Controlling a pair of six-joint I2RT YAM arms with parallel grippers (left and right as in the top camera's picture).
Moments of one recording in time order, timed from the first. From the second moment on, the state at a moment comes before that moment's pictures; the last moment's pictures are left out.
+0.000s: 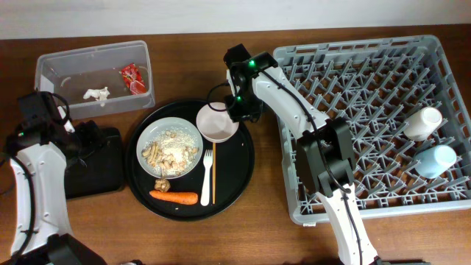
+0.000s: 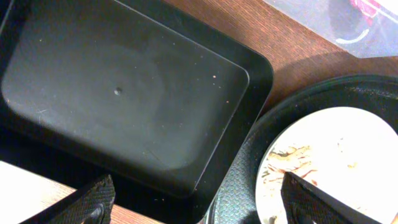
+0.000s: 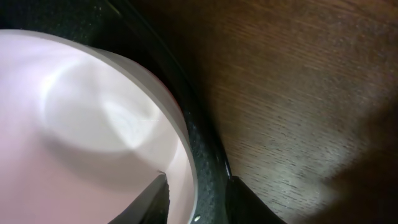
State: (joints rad) left arm 0.40 1.53 1.24 -0.93 0.02 -0.24; right arm 0.48 2.45 2.21 -1.22 -0.20 0.20
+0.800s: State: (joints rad) left arm 0.40 1.53 1.24 -0.94 0.03 -0.24; right arm 0.47 2.45 2.23 -1.33 -0.19 0.23
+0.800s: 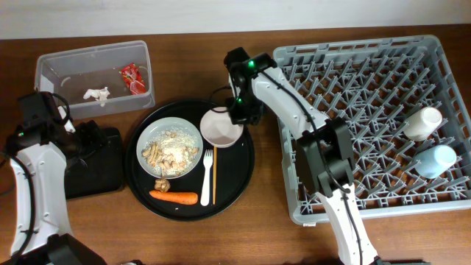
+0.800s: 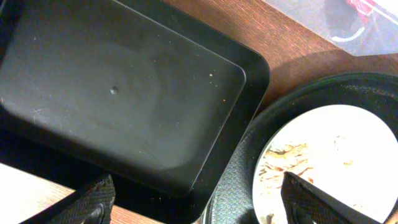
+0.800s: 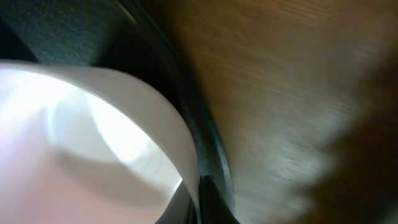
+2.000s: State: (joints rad) left arm 0.40 1.53 1.24 -0.94 0.03 -0.24; right arm -0.10 1.58 1.93 -1.42 0.68 0.46
